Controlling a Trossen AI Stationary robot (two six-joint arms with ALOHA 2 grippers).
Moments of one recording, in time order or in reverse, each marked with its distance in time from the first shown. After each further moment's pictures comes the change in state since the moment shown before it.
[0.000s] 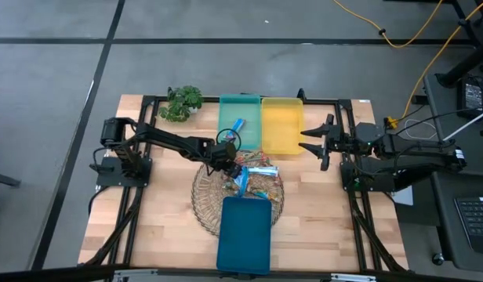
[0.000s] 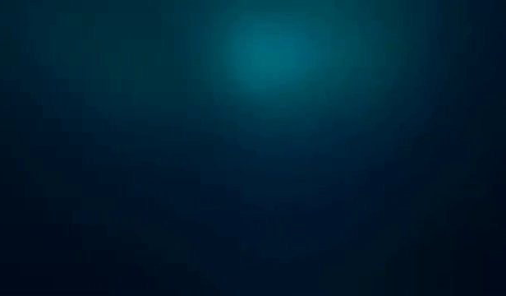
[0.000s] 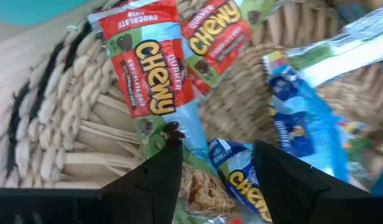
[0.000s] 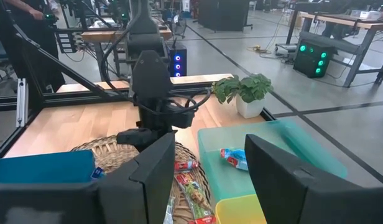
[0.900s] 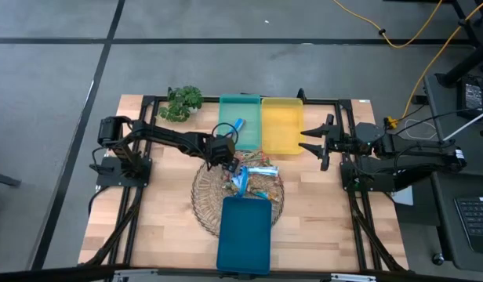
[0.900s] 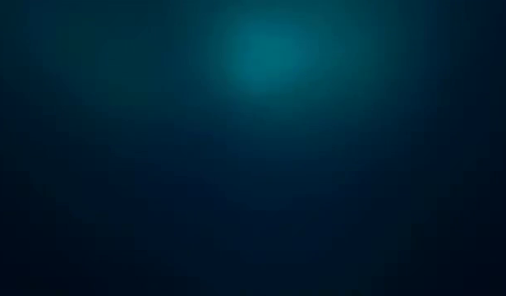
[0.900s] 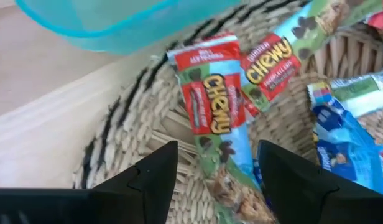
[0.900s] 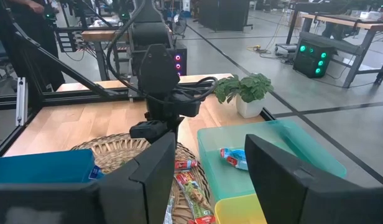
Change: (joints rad) left arm 0.035 -0.022 0.038 -0.169 -0.099 -0.009; right arm 0.000 0.000 0.000 -0.002 0.000 -0.005
